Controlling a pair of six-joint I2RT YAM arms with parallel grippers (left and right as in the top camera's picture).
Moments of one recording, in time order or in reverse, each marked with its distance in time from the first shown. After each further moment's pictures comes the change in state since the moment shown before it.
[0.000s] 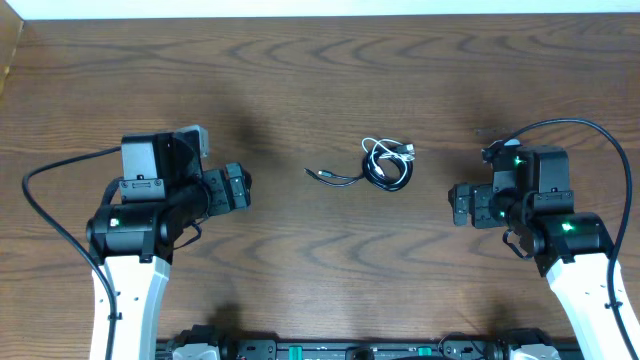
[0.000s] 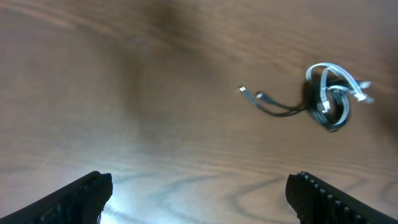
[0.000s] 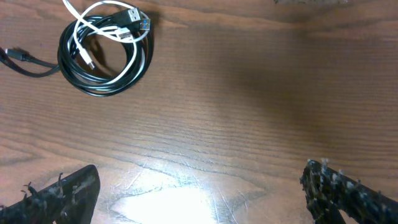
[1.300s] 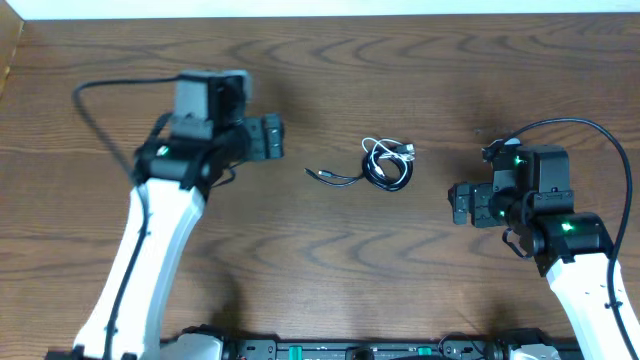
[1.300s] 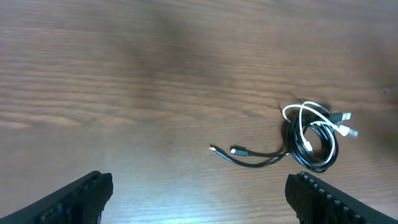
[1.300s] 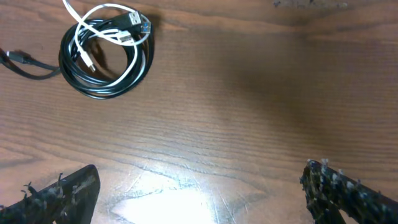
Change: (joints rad) left arm -0.213 0.315 0.219 0.172 -0.116 -0.004; right arm 0.000 0.000 0.000 0.009 -0.001 0.003
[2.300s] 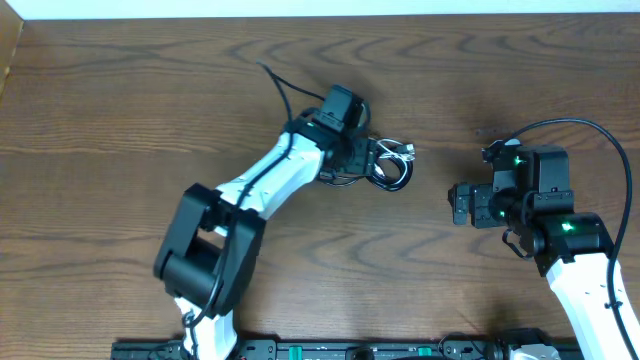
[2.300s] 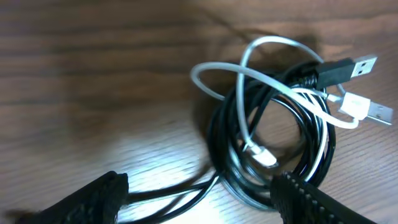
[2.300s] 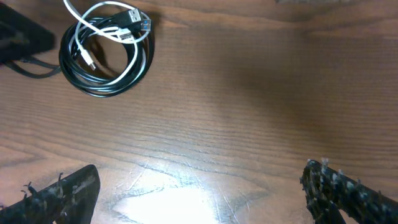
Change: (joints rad) left arm -0.356 0.551 0.066 0.264 0.043 -0.160; right arm 0.000 0.000 0.000 -0.008 -0.003 0.005
